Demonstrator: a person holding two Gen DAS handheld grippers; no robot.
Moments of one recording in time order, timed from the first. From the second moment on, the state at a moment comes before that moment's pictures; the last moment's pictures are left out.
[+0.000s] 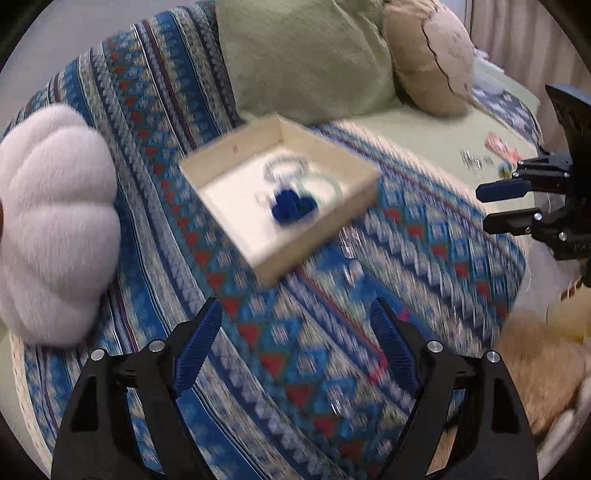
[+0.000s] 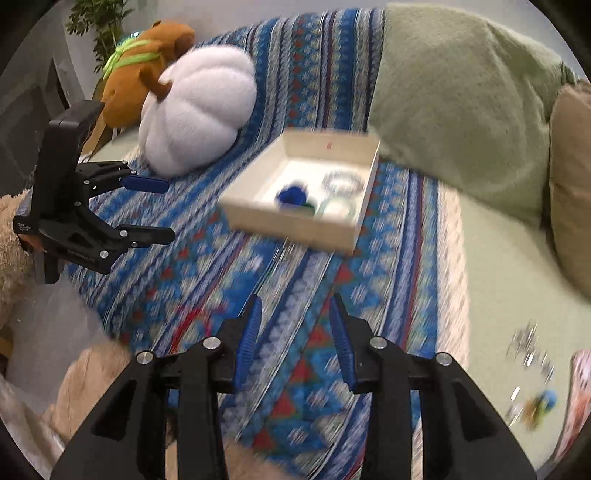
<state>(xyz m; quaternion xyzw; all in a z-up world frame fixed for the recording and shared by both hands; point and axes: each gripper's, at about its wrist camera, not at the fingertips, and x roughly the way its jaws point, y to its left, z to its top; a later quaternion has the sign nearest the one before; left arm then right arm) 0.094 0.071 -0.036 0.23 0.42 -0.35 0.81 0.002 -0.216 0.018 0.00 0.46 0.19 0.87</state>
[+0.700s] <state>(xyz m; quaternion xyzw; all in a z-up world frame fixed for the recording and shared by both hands) 0.054 0.093 -0.102 0.17 0.49 -0.34 0.79 -0.015 -0.154 -0.048 -0.01 0.55 0.19 0.82</state>
